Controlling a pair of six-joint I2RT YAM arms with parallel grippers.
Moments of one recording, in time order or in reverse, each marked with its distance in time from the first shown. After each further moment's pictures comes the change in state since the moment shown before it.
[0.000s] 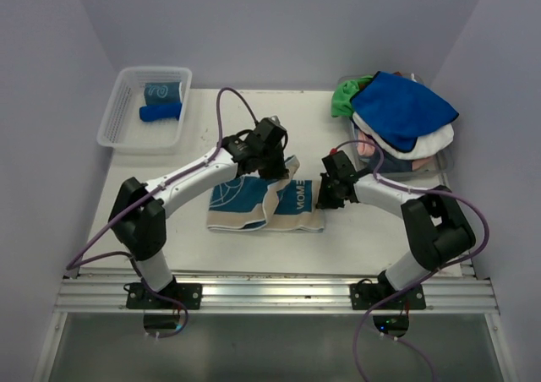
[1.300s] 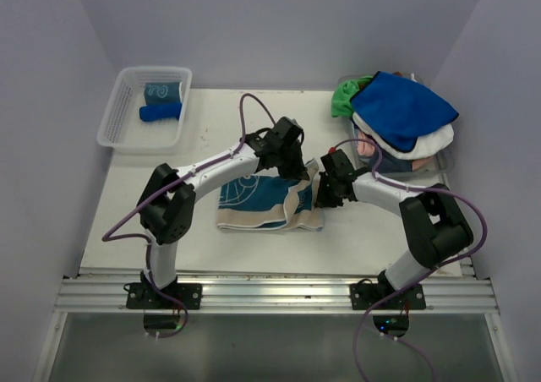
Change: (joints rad) left arm -0.028 0.223 0.145 0.085 0.169 -0.079; right arm 0.001 0.022 0.023 0.000 0.002 0.000
